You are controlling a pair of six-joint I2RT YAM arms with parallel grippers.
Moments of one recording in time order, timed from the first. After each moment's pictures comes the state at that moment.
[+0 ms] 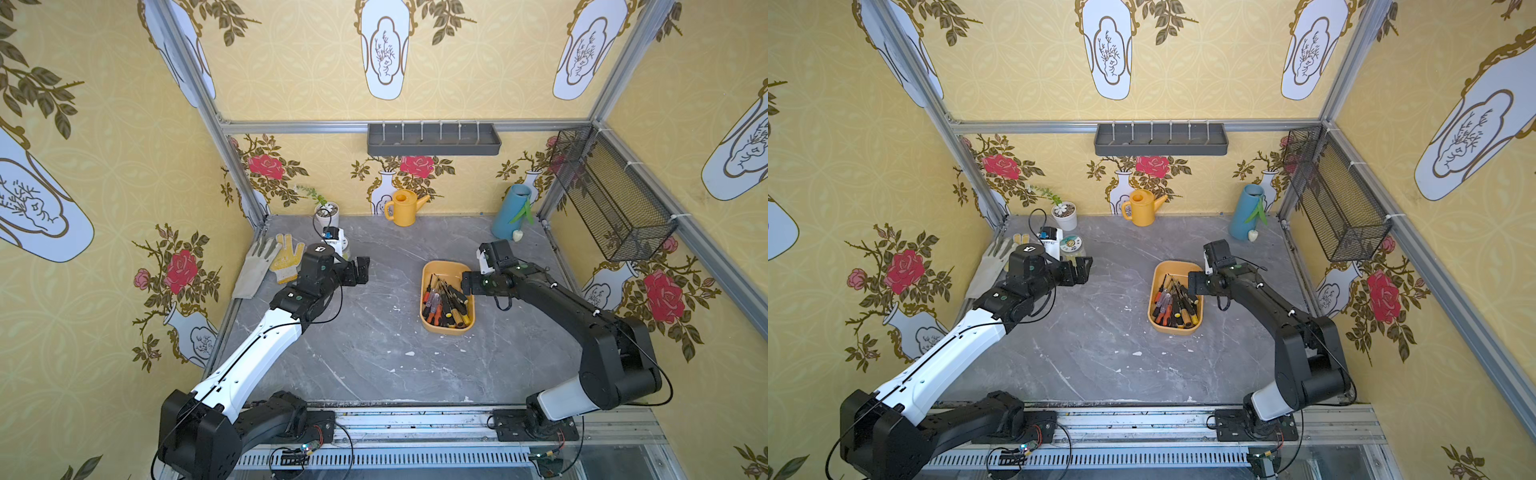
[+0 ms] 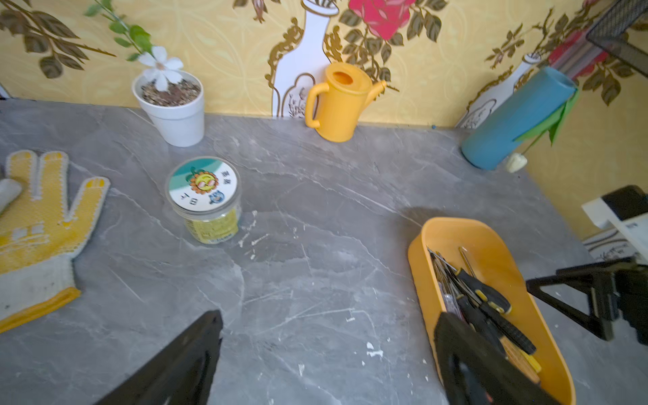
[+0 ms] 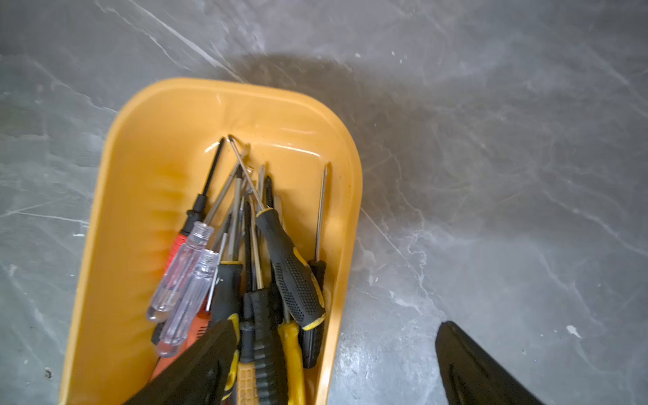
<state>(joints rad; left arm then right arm) -0.43 1.16 0.93 -0.29 -0.04 -0.31 0.26 1.53 1.04 -0.57 -0.03 0.29</state>
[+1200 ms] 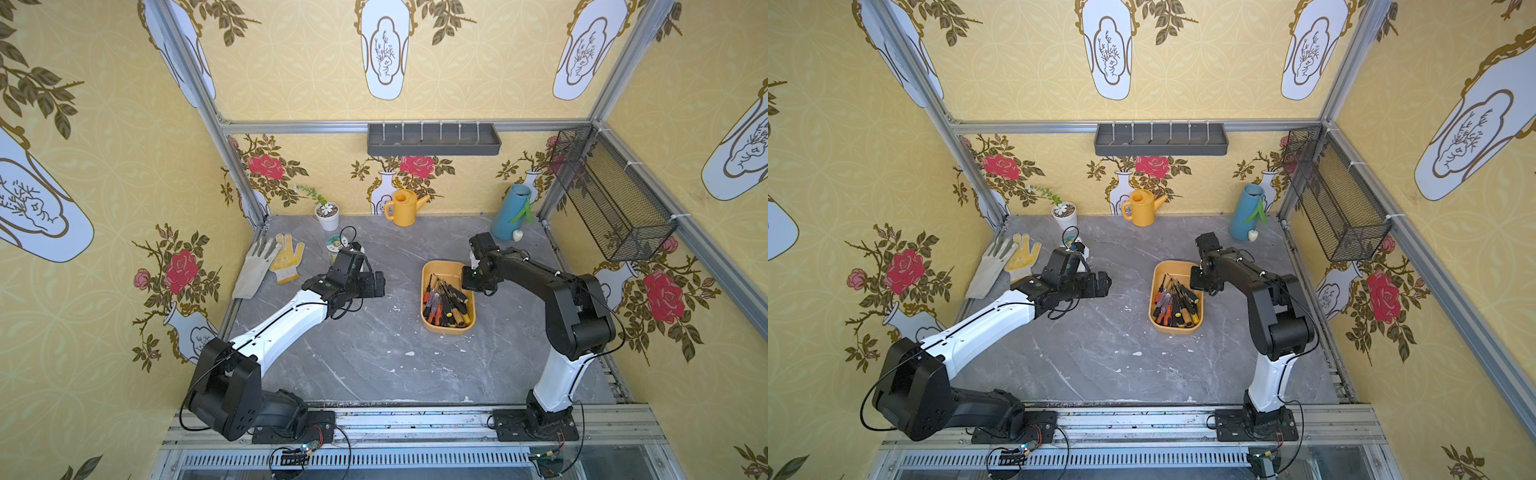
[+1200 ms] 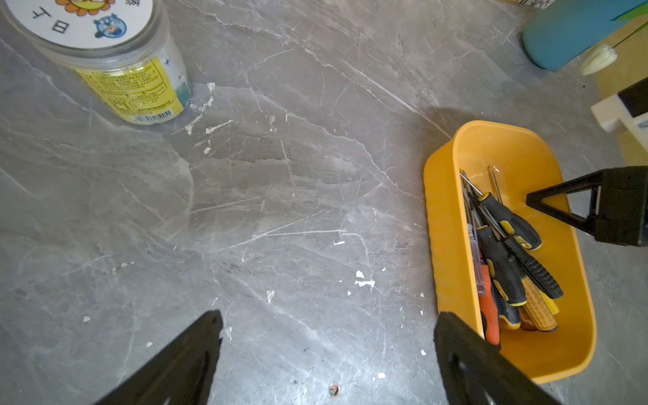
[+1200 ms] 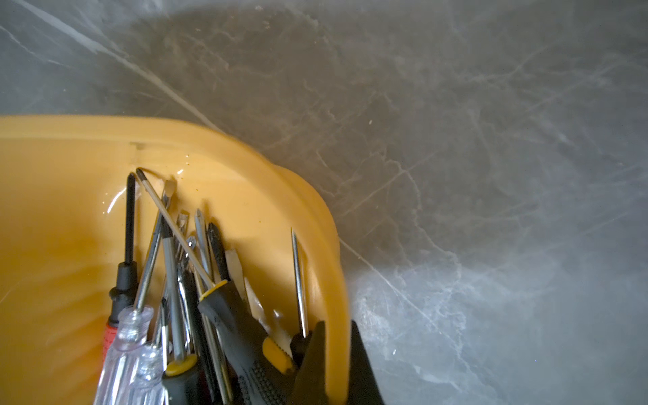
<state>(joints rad) -0.51 1.41 1.00 -0.43 -0.02 -0.45 0.22 1.85 1.25 -0.64 -0.06 0.38</state>
